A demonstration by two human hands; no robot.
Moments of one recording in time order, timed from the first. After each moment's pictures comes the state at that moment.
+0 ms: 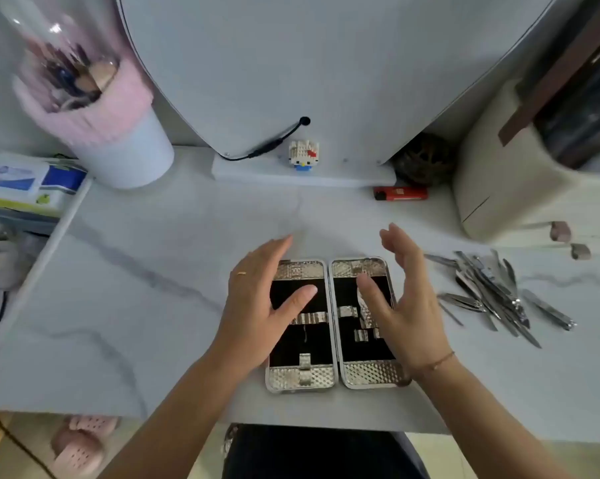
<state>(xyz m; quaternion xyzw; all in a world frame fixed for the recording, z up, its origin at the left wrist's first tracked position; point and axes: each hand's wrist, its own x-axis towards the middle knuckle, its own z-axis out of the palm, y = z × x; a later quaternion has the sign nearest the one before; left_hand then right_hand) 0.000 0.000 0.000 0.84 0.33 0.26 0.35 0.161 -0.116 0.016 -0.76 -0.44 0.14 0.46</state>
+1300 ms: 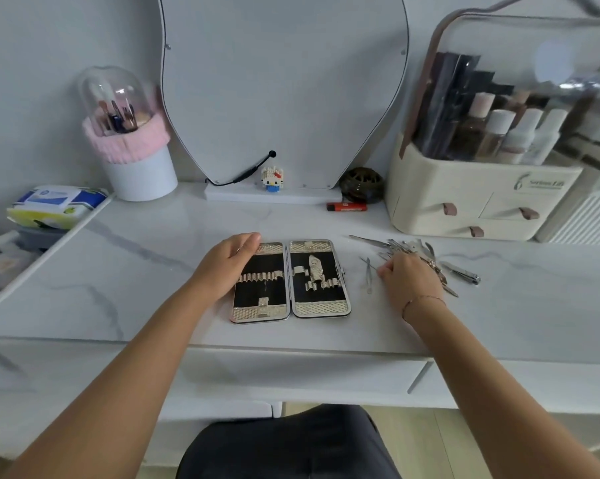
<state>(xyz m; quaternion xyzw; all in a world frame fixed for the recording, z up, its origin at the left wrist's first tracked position) -0.005 -0.010 -0.003 0.82 0.37 0.23 0.38 0.216 -0.183 0.002 -0.92 -0.34 0.05 0.20</state>
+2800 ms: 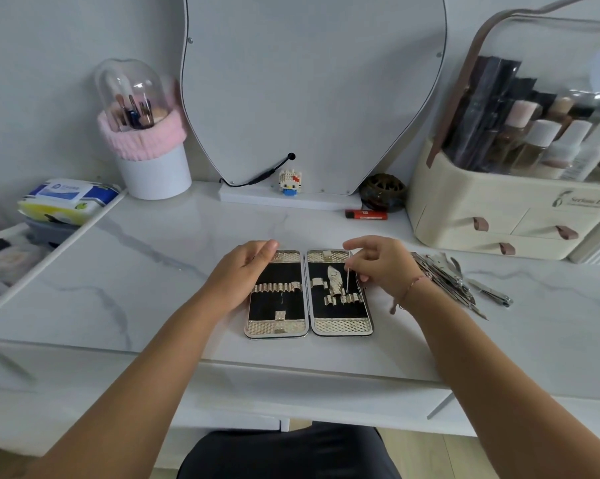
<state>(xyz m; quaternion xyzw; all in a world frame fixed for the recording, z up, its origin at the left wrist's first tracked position) -0.005 -0.009 -0.002 0.81 0.36 0.23 0.41 0.212 -0.128 0.012 -0.73 -0.48 0.24 0.43</state>
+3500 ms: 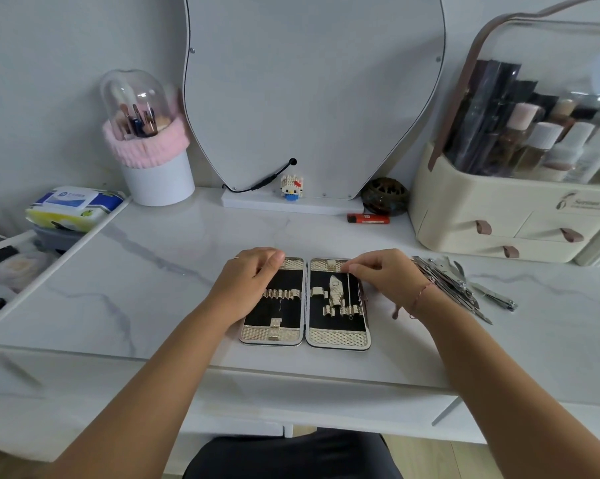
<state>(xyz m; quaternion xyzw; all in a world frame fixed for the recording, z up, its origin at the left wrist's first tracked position) -0.001 -0.008 -0.009 0.86 0.35 0.23 0.29 0.208 -0.136 0.019 -0.76 -0.52 0.22 0.33</state>
